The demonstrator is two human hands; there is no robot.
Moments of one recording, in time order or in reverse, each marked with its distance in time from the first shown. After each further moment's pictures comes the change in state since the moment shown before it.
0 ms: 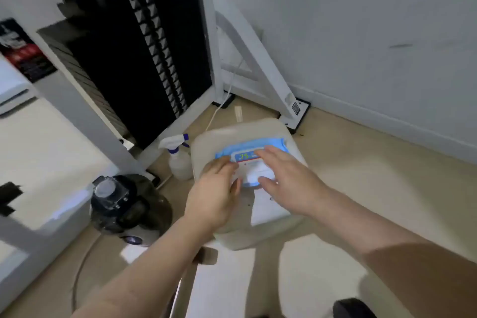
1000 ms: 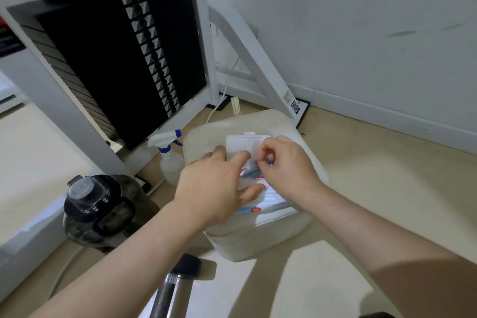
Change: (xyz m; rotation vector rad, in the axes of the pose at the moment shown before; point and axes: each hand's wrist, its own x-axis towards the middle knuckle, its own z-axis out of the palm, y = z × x) left_hand 0.002 0.001 0.001 0.431 0.043 0.194; right_hand 0.029 0.007 0.045 0.220 0.442 0.093
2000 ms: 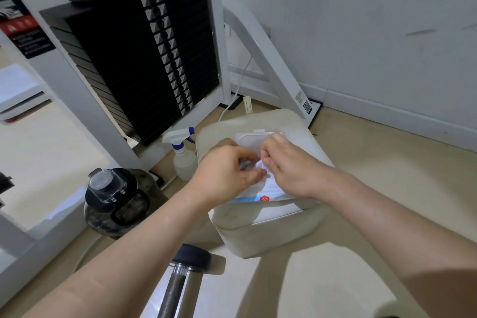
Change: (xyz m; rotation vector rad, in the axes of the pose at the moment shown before) left_hand 0.014 -0.010 0.001 -0.586 -0.049 -0.094; right_hand 0.005 -0.010 -0.016 -0.195 -0.419 -0.289
